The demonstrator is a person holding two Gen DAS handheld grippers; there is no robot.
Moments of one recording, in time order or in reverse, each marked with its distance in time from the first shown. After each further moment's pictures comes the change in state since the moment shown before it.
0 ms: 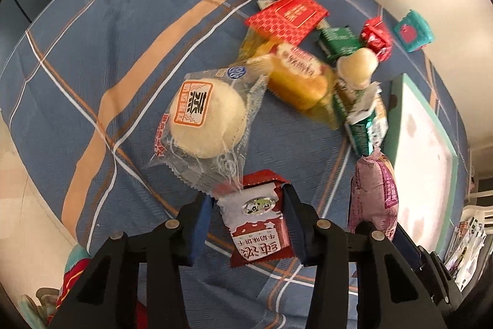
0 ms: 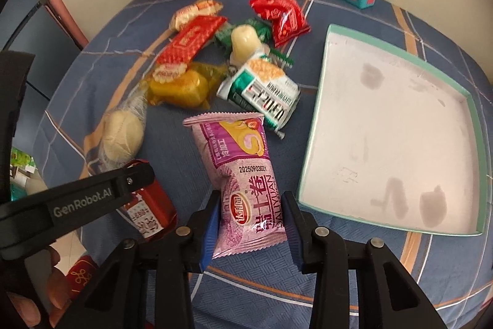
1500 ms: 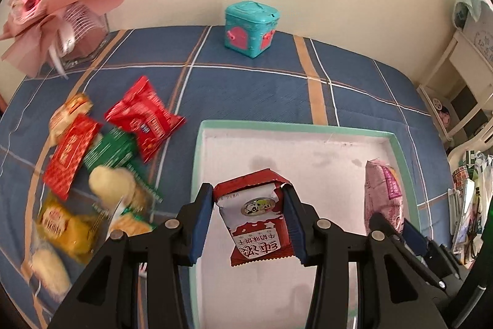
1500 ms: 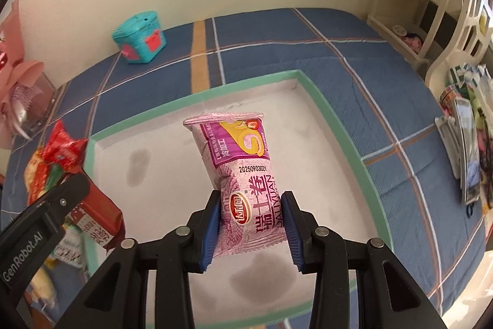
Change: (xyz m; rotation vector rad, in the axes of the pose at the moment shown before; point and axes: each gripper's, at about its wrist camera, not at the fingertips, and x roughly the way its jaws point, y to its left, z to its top) left arm 0.008 -0.221 0.024 0.522 -0.236 -0.124; right arm -0.027 -0.193 0.021 0.530 -0.157 -0.338
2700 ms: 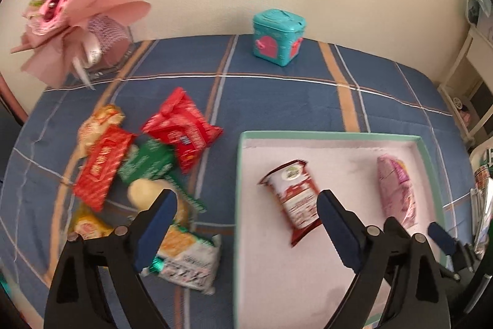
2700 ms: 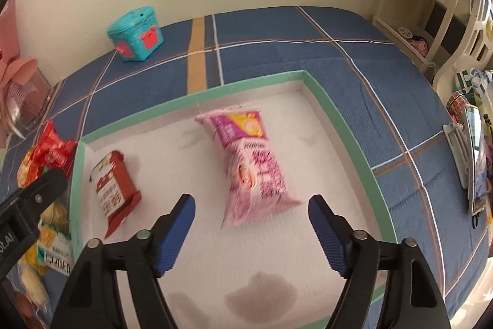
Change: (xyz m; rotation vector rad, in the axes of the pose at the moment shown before) left arm -0.011 0.026 0.001 0.016 -0.038 0.125; right arm 0.007 0.005 -0.003 -0.024 0.009 0.019
